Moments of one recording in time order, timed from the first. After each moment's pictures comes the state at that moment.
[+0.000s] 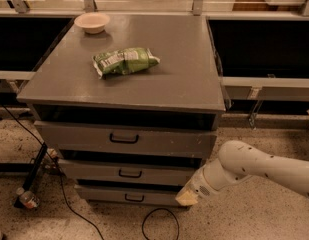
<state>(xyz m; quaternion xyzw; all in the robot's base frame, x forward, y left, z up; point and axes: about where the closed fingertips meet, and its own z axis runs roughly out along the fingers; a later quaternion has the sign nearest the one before) 0.429 -0.106 0.514 -0.45 0.84 0.26 0.13</state>
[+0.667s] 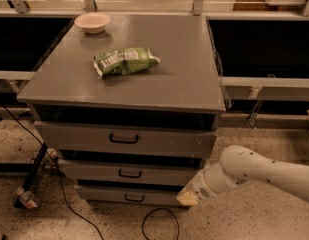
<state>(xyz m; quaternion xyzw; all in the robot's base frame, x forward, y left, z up) 0.434 -0.109 0.508 -0.44 0.85 0.24 0.15</state>
